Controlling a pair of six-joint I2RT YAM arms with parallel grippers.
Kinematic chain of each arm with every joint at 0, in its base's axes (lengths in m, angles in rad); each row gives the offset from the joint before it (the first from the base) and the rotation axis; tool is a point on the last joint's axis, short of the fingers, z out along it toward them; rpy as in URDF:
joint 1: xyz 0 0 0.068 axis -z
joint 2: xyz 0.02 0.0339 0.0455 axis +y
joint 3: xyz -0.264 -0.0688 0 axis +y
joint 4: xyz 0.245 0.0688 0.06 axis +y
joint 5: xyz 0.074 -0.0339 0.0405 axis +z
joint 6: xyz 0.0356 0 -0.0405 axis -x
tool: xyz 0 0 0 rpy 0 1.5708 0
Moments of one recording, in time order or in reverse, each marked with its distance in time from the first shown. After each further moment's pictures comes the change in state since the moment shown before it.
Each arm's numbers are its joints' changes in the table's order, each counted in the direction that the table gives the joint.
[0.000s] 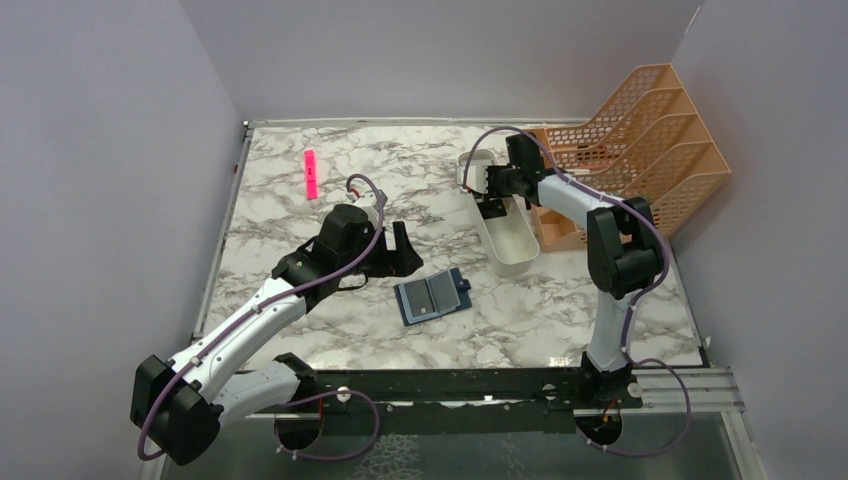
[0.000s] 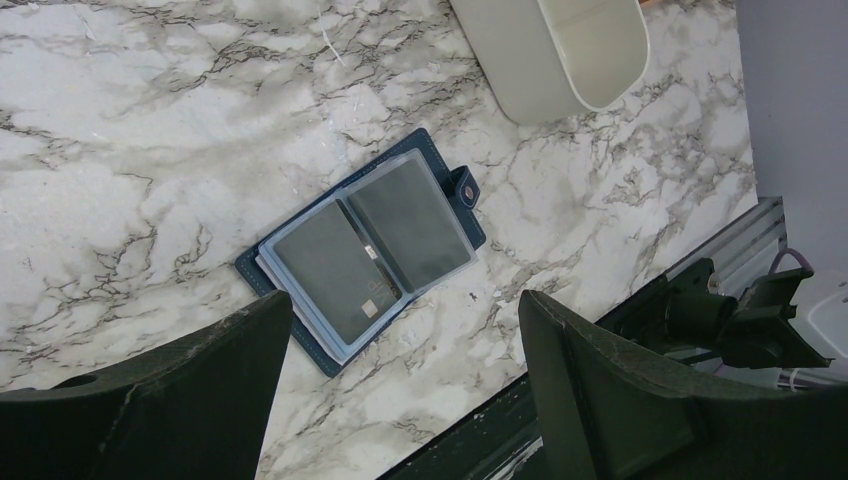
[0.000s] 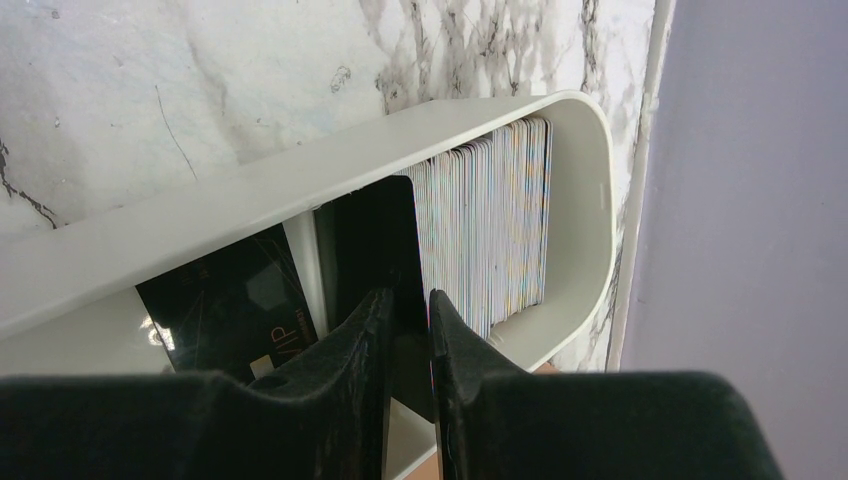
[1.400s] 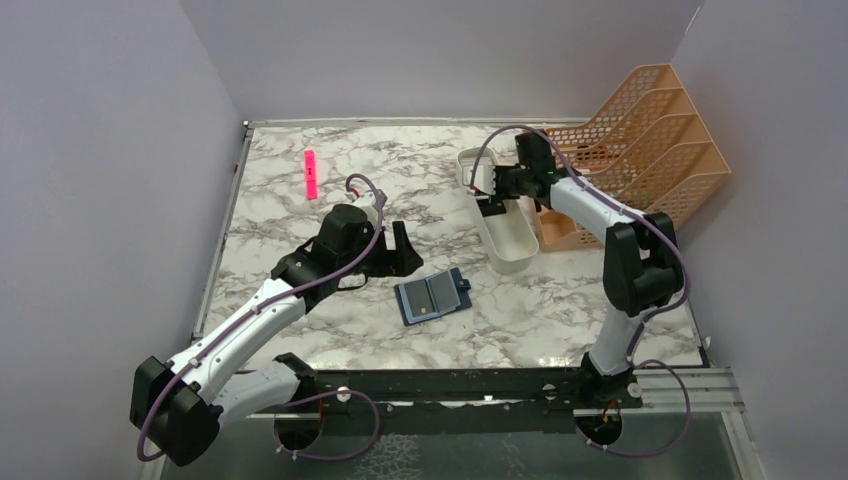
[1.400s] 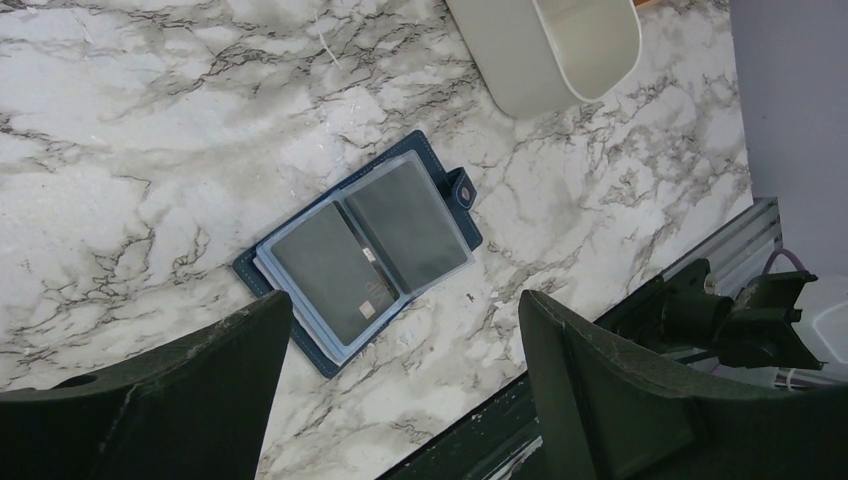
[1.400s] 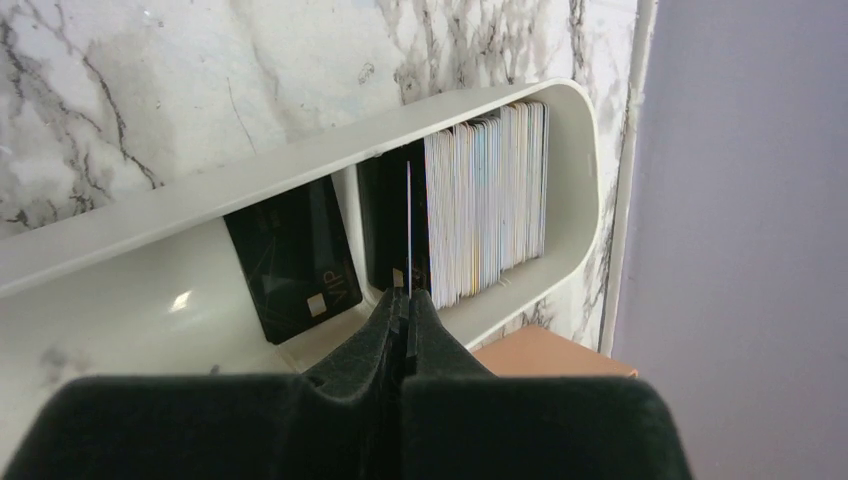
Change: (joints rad) left arm 0.000 -0.006 0.000 -0.002 -0.001 0.001; right arm 0.000 -0.122 0.044 0.099 0.013 -0.006
